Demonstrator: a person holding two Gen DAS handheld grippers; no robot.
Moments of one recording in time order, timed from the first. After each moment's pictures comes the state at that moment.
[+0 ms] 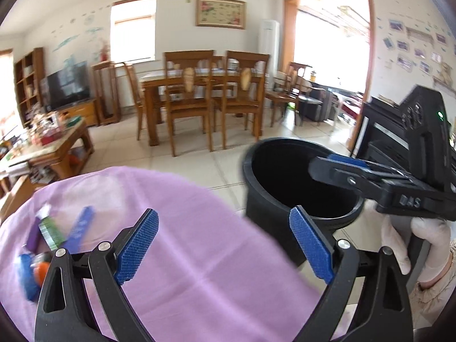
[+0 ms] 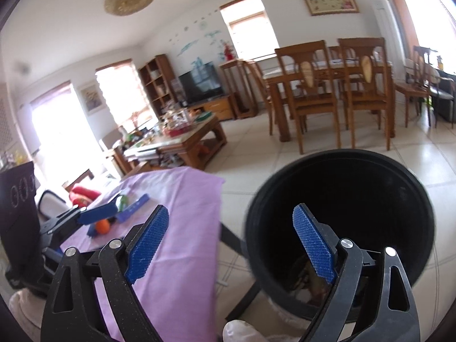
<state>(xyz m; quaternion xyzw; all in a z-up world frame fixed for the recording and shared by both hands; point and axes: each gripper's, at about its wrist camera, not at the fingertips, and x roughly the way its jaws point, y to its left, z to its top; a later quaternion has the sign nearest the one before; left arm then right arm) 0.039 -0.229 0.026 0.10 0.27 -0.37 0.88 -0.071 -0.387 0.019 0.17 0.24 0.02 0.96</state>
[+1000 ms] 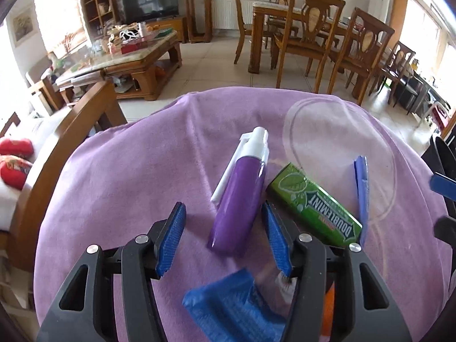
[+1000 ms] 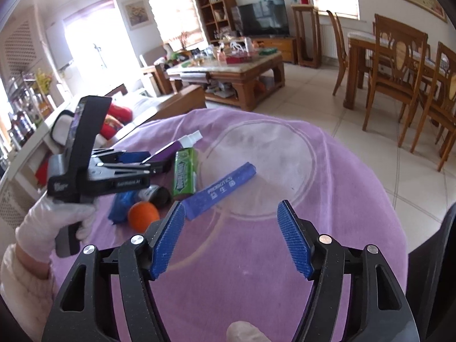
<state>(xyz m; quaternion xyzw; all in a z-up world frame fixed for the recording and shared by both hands) 0.247 -0.048 -0.045 0.10 0.45 -0.17 0.87 0.143 -0.178 0.004 0.07 0.40 0.14 0.90</state>
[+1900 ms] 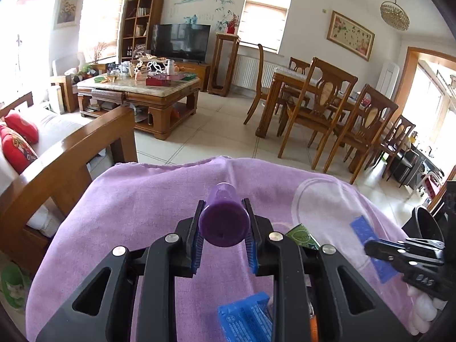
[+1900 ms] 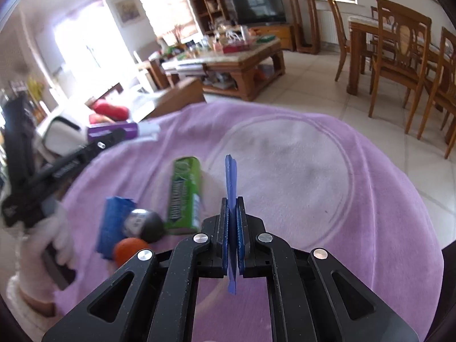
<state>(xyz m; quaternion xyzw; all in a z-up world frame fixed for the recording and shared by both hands) 0.228 0.008 -0.005 -0.04 0.33 -0.15 0.93 0.171 -0.167 -0.005 0.10 0.39 0.15 0.90</state>
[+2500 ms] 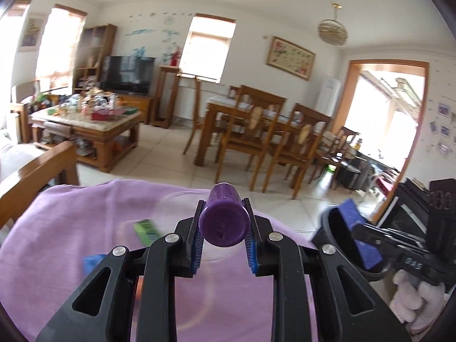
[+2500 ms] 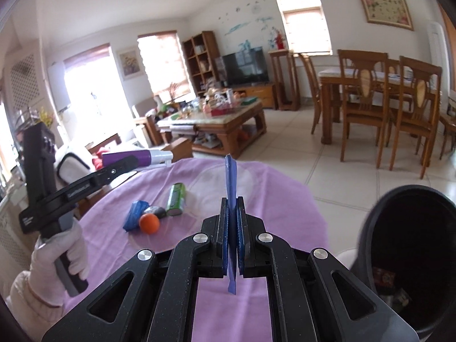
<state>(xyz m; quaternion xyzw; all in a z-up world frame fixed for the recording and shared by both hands) 0.104 -0.101 0.061 -0.06 0.23 -0.30 0.93 -0.018 -0.290 0.068 0.11 0.24 0.08 0.96</state>
